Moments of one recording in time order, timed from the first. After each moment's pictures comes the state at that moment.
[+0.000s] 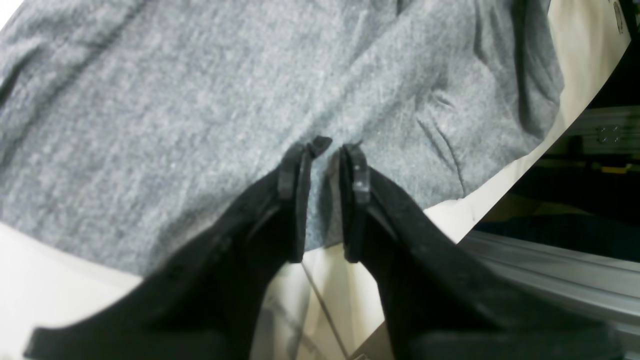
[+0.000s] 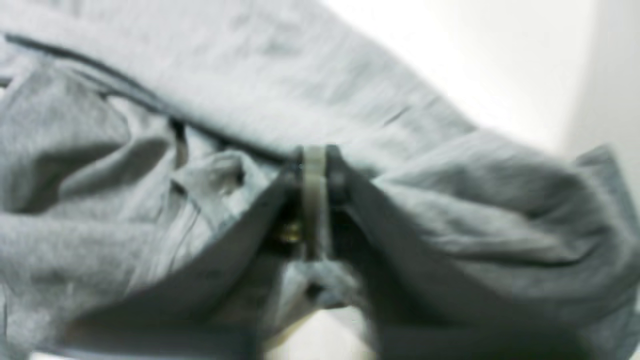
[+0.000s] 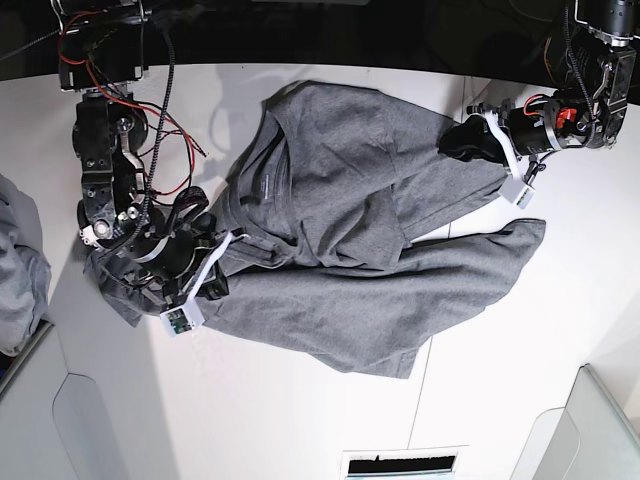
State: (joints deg) left arm 9.9 -26.9 -0.7 68.7 -43.5 -40.3 41.7; right arm 8.2 5.8 -3.1 81.5 7.5 23.7 -37.4
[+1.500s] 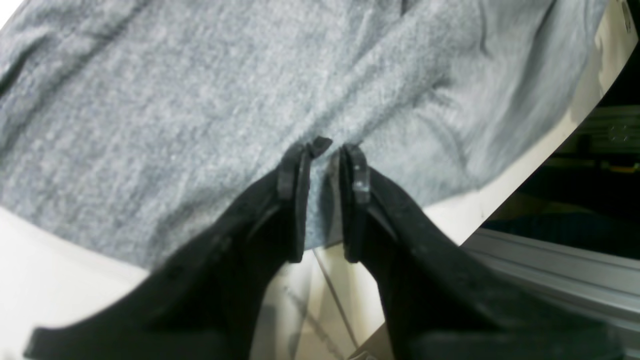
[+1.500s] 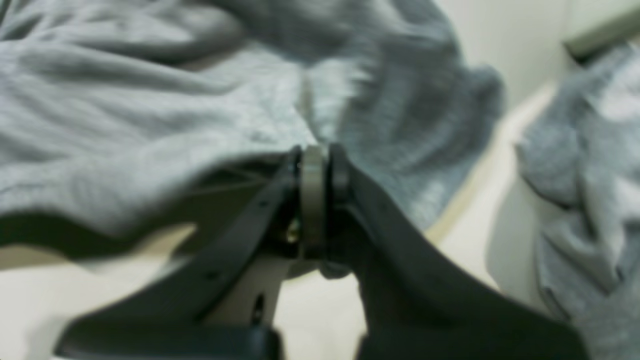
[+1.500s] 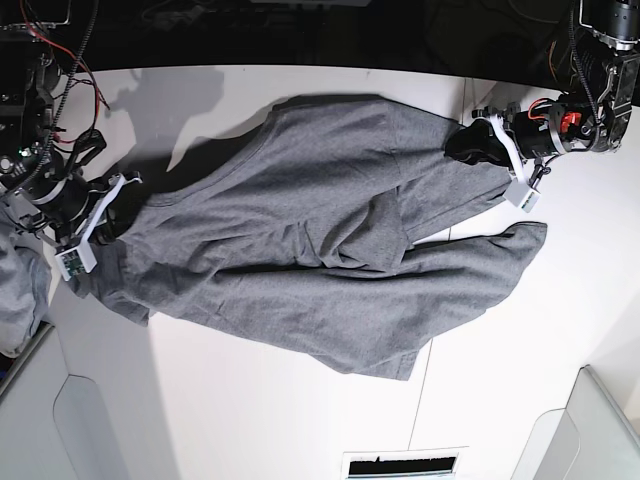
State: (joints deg) left arm 9.6 -27.8 -0.8 68.7 -44.4 -40.0 42.4; right arm -5.7 18.8 9.8 95.2 10.3 25.3 -43.6
